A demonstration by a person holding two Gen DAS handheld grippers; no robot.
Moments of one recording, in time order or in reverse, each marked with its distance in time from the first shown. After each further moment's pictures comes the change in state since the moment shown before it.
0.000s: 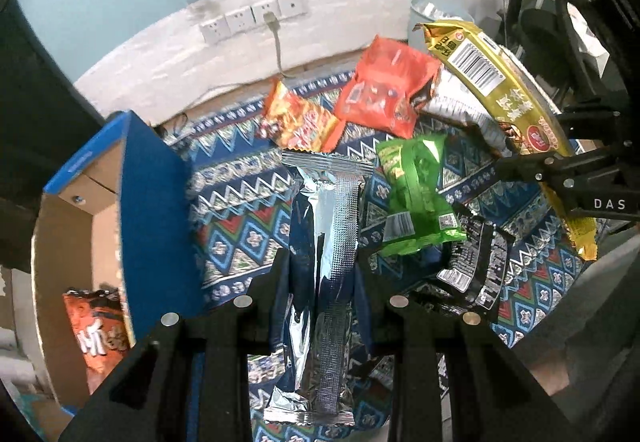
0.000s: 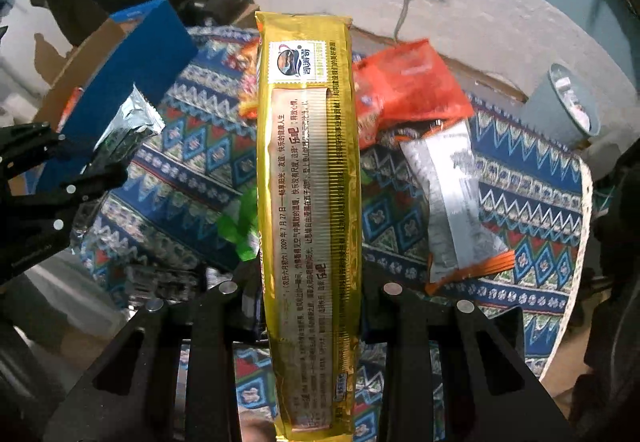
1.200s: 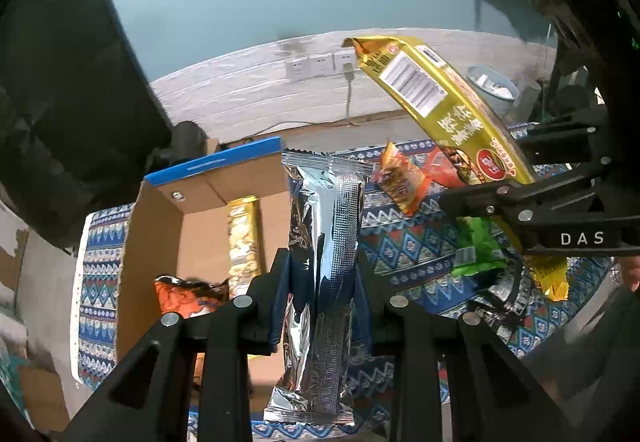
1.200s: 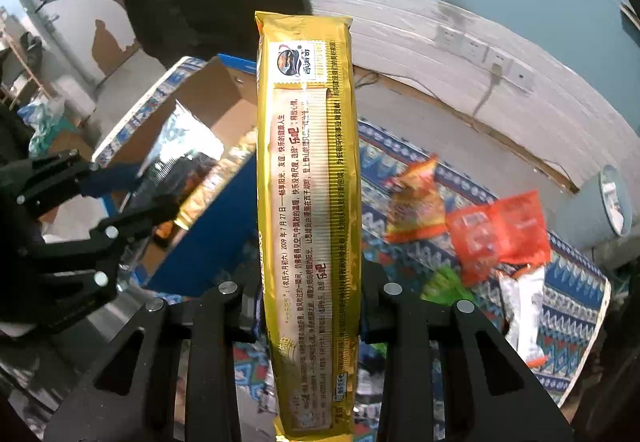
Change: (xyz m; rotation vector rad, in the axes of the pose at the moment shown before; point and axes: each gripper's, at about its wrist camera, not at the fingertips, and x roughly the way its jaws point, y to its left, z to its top) left arm -0.080 0.109 -0.021 -0.156 -0.158 0.099; right arm -0.023 0.143 0.100 -0.174 -0.103 0.134
